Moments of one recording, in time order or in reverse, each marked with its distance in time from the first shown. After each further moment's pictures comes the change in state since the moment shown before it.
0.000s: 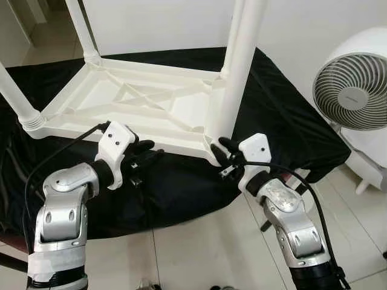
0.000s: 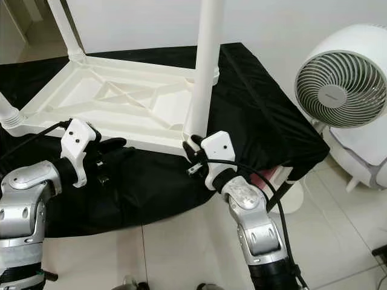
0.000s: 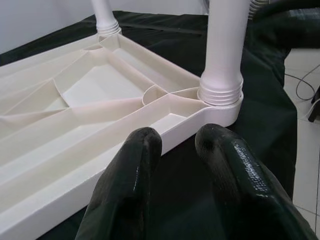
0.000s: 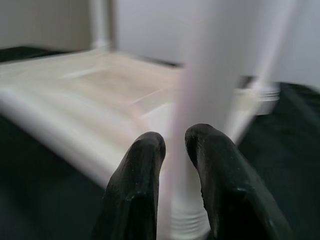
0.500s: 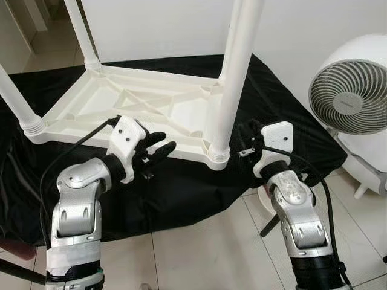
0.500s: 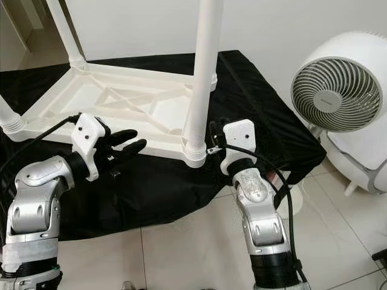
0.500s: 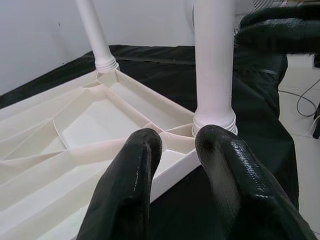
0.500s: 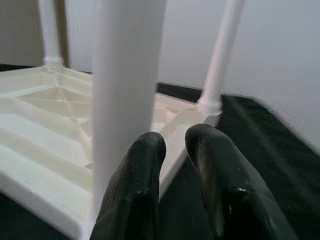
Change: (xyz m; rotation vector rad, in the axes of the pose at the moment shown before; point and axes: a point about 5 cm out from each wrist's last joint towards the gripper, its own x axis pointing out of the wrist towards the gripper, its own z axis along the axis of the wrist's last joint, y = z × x) left arm 0.013 -0.005 0.009 0.031 -0.070 0.006; right arm 0.014 -0.018 -0.004 0.021 0.025 -0.056
